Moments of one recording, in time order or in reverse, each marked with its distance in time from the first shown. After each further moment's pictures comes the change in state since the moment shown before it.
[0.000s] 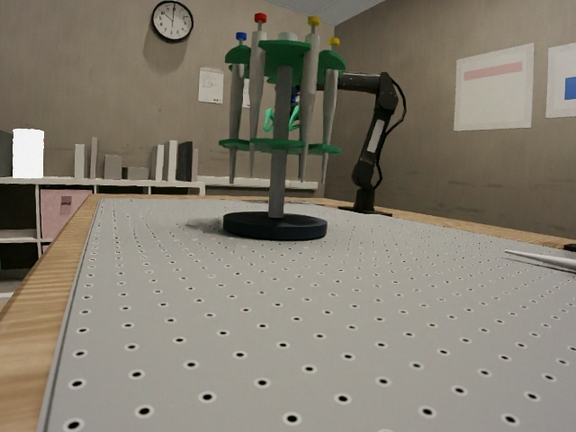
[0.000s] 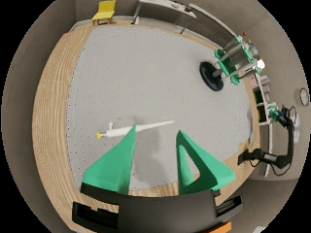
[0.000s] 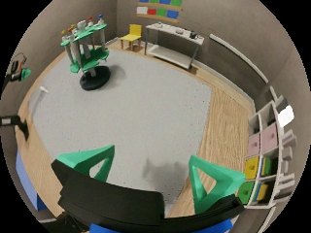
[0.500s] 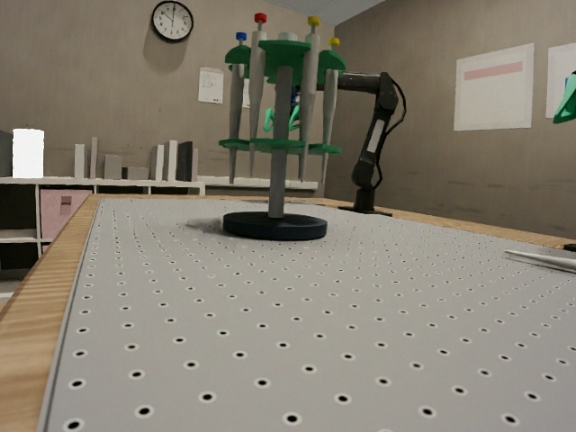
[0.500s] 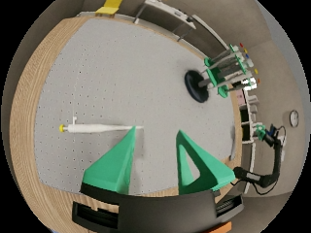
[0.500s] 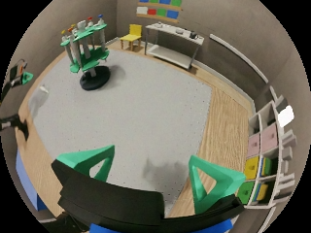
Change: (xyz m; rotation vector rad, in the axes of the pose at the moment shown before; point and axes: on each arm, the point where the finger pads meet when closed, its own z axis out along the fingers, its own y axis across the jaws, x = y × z) left arm 0.014 -0.063 0.032 0.033 -0.075 -0.222; right arm 0.000 0.000 0.000 0.000 0.000 0.000
